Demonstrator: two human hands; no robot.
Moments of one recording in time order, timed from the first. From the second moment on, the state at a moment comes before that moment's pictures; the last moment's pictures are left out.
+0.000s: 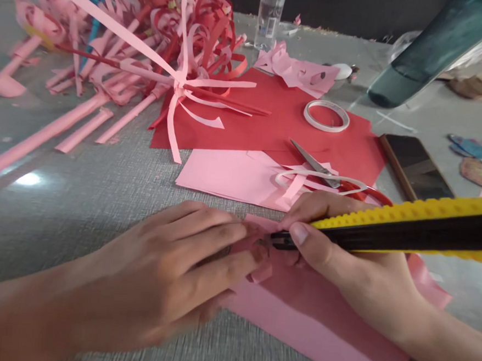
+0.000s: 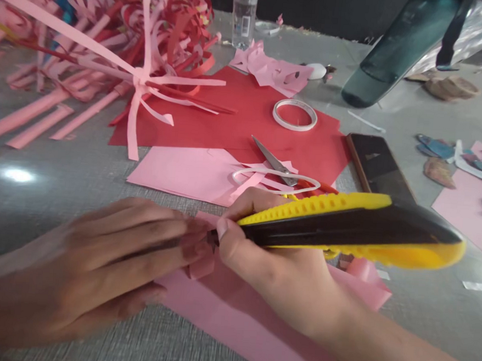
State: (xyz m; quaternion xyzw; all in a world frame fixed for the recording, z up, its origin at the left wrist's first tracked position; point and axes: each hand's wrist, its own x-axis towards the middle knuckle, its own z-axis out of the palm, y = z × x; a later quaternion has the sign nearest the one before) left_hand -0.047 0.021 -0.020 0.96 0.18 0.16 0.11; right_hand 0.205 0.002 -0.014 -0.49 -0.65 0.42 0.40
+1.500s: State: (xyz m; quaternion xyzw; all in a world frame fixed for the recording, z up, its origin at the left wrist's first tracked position) left_hand -0.053 0.026 -0.016 0.84 0.33 0.37 0.21; right_hand 0.193 -0.021 -0.011 -0.49 -0.60 0.48 0.40
